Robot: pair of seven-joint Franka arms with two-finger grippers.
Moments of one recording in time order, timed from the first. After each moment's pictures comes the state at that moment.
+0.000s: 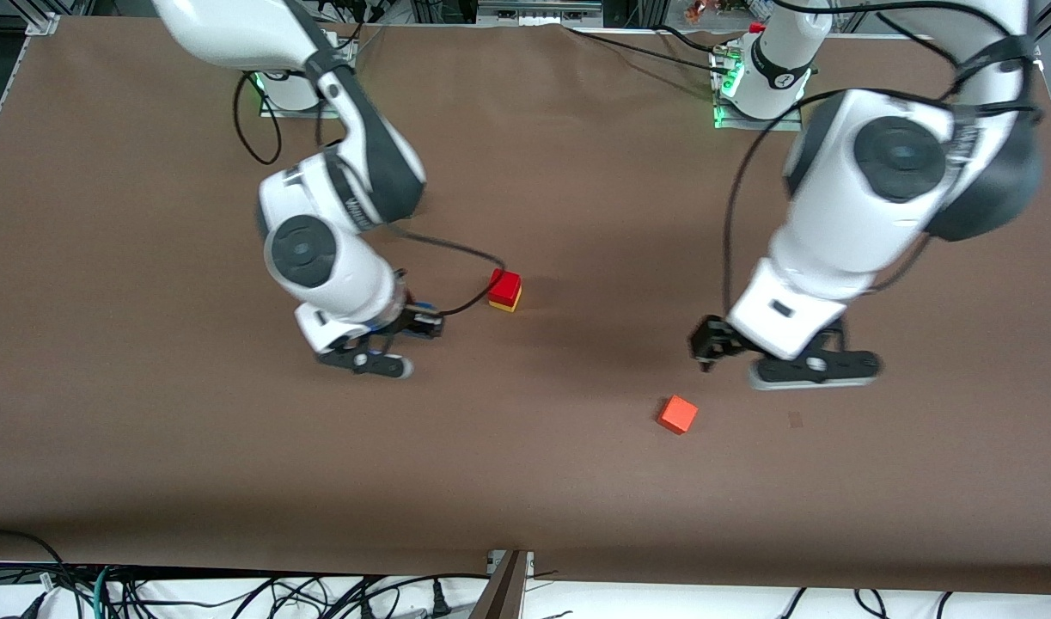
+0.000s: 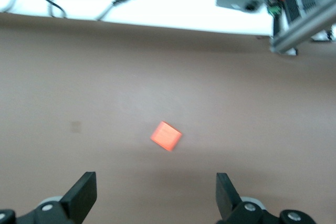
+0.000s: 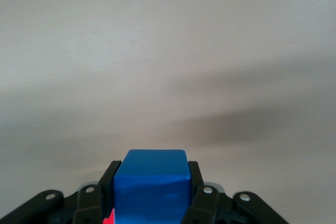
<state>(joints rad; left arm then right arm) -0.21 0.48 -0.12 -1.20 0.12 1.89 -0.44 0.53 0.64 -0.01 -1.31 0.12 1.97 0.68</state>
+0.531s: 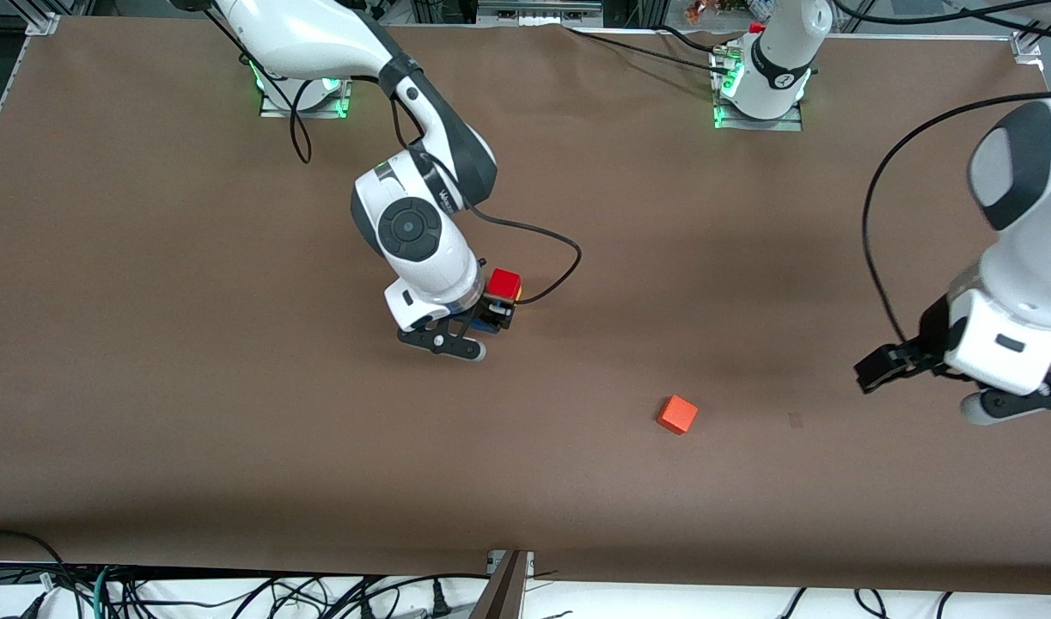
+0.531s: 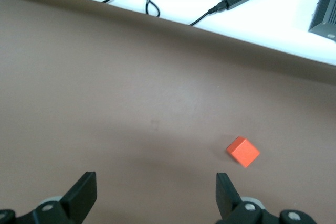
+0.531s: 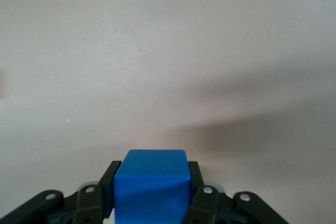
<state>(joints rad) 0.00 0.43 -0.12 -1.20 0.12 1.77 -0.38 0.64 0.70 -0.01 -1.31 0.12 2.09 0.84</state>
